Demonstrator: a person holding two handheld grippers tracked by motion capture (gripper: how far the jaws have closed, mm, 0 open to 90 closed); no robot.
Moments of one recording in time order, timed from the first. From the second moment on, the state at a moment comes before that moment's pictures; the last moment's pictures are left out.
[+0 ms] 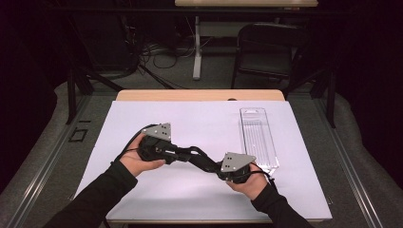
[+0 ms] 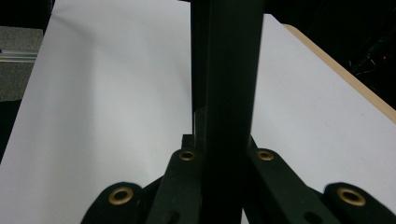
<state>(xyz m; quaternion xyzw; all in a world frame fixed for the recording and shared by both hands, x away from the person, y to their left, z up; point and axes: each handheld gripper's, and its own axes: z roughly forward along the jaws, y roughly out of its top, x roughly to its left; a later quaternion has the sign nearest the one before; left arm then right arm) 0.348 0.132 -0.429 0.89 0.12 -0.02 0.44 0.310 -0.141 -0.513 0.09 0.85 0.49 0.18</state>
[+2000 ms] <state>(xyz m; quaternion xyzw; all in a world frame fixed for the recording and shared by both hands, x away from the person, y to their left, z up) 0.351 0.133 -0.426 0.89 0.14 -0.02 0.42 0.311 -0.144 -0.512 0.13 0.84 0.50 0.18</state>
